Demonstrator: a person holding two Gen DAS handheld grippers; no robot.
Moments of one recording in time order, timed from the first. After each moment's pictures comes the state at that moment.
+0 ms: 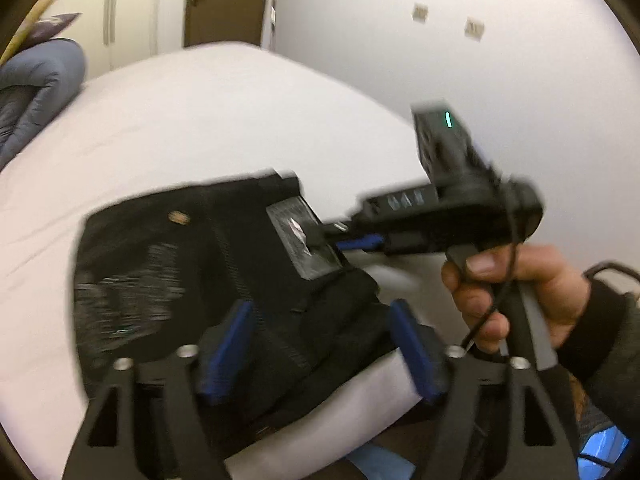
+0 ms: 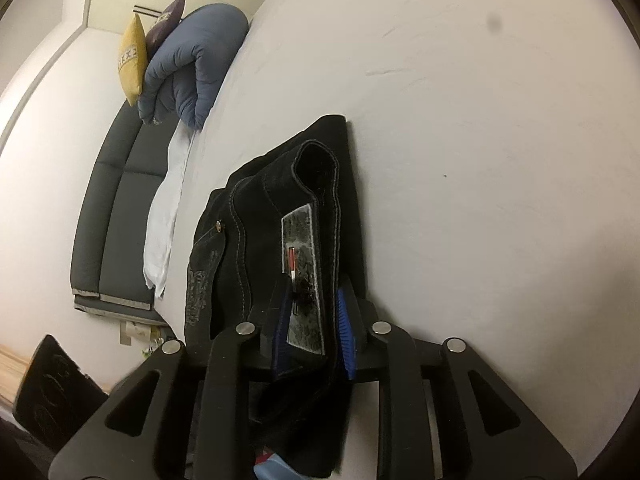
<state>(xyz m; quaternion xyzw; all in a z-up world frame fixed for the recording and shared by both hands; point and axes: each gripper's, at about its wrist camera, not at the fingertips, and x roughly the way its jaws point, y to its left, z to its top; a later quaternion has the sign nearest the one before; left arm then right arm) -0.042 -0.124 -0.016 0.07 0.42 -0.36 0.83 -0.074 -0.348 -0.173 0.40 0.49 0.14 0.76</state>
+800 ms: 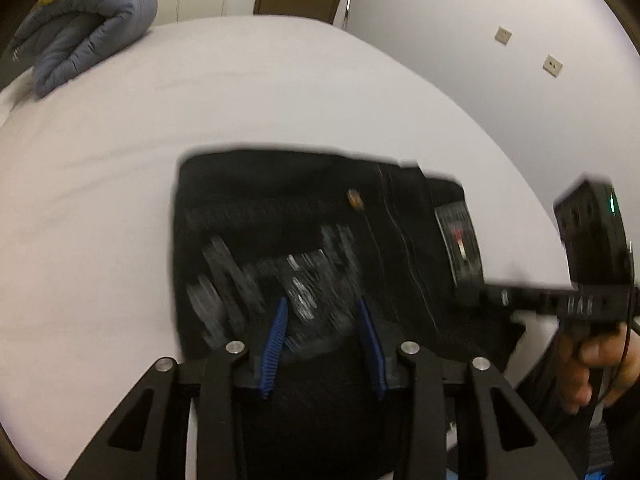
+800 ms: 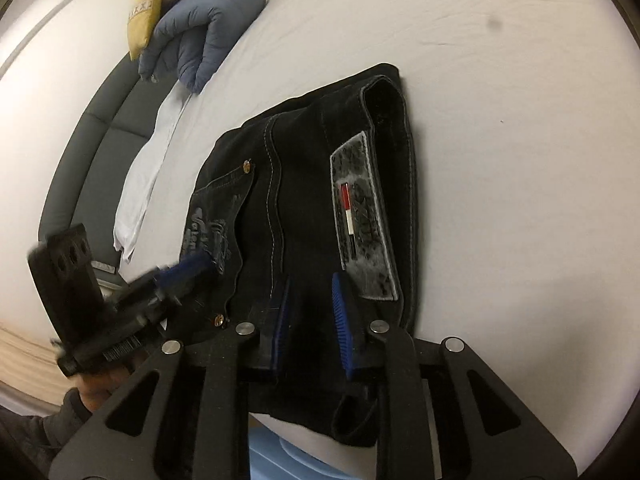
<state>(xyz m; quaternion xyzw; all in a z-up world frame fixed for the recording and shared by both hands) 0.029 -0.048 -0.066 0.03 0.47 -0.27 0.84 -0.089 -0.282 -0.176 0.31 0.51 0.15 0.79</state>
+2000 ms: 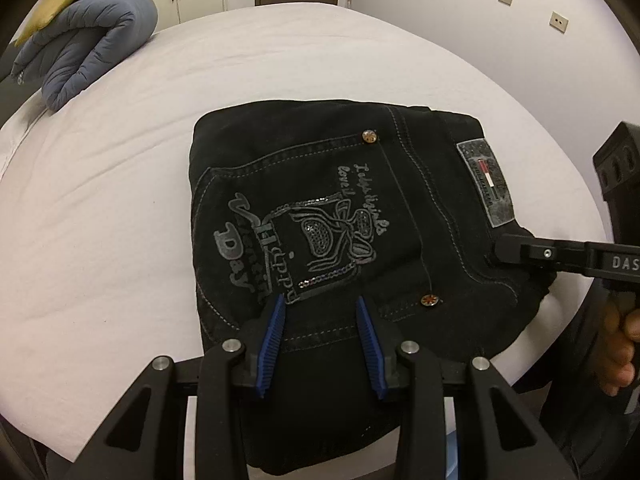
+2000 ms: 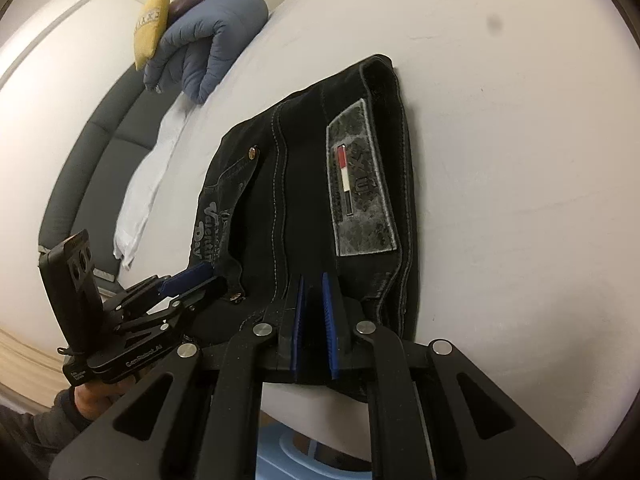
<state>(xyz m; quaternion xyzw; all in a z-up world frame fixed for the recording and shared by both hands) -0.028 -0.060 -0.100 0.10 0.49 -0.24 0.83 -0.122 -0.281 -0.170 0.30 0.49 0.14 0.80</state>
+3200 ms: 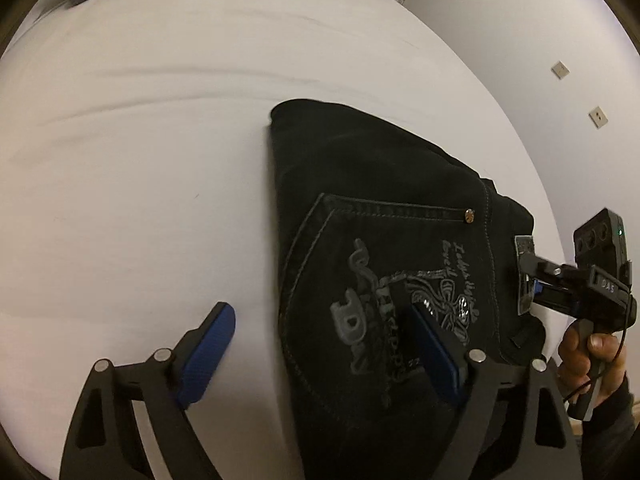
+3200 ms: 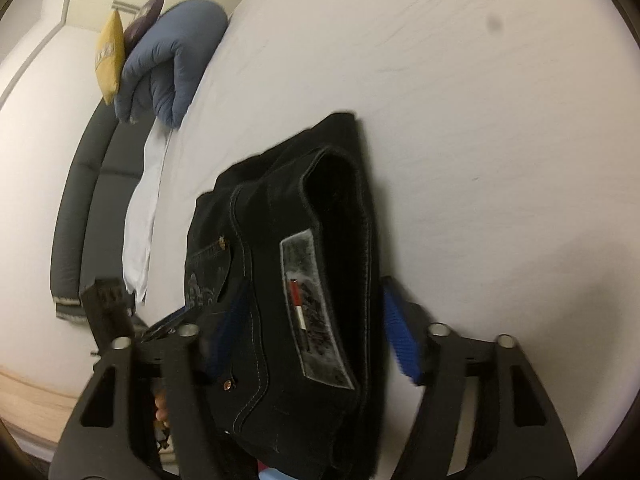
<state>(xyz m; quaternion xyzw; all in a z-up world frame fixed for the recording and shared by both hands) 0.069 0.003 -0.107 -0.05 0.57 -0.24 0.78 -0.055 -0.327 -0.181 0.37 0.53 0.12 0.75</state>
